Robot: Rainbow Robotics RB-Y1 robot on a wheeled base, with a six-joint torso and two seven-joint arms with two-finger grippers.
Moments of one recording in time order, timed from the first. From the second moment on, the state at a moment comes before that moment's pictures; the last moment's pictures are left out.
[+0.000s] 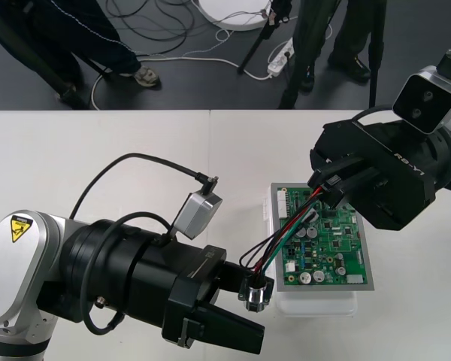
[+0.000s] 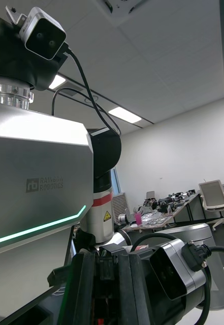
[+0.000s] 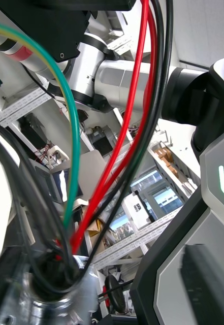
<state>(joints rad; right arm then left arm) -0.70 -0.92 0.77 -1.56 0.12 -1.56 0.13 -0.01 0.24 -0.20 -2.10 -1.28 -1.54 1.18</state>
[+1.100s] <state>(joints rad) -0.45 -1.08 0.54 -1.64 0.11 -1.56 0.13 -0.01 0.26 -0.12 -2.10 -1.29 -1.52 1.10</state>
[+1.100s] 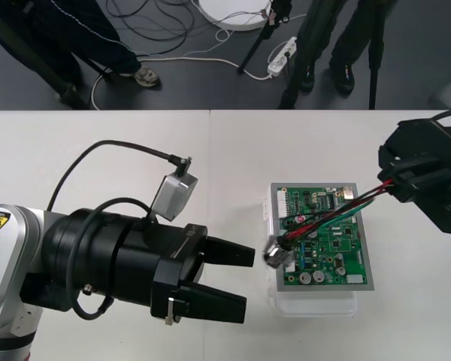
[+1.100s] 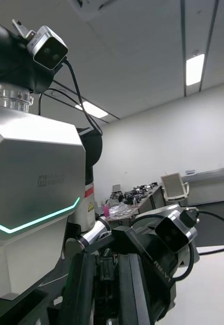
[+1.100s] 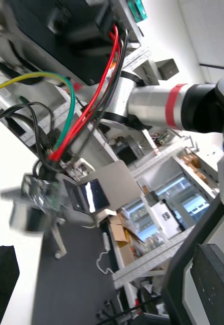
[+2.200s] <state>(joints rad) -0.08 -1.11 0.20 -1.72 0.12 -1.38 0.14 -0.21 0.56 -0.16 -2.02 -1.12 -1.17 0.70</state>
